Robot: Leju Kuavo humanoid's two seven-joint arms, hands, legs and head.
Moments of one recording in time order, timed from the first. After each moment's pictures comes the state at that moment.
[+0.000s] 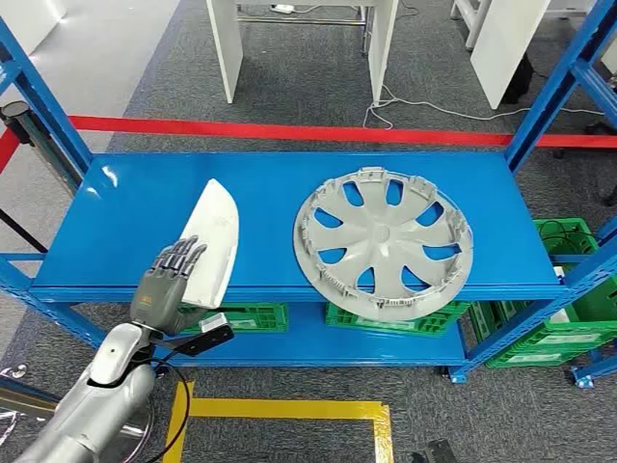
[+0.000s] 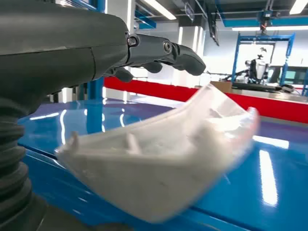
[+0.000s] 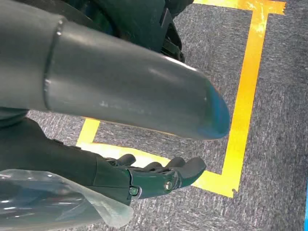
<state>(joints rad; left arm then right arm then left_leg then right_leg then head) -0.31 0.10 -0.37 -1.02 -1.10 0.51 -0.25 -0.05 -0.02 0.55 -0.19 -0.34 0.01 -0.50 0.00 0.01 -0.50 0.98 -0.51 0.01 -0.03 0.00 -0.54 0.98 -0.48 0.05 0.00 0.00</state>
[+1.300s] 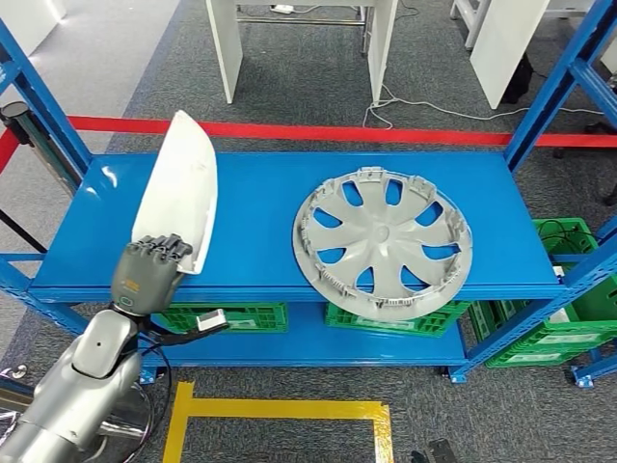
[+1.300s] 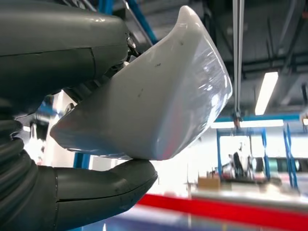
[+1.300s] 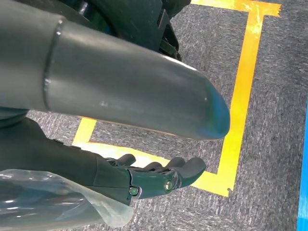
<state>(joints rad) -0.33 0.20 -0.38 -1.22 -1.40 0.69 -0.13 -0.05 -0.02 0.55 -0.19 -0.34 0.01 -0.53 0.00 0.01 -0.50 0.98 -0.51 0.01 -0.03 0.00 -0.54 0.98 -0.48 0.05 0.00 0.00</state>
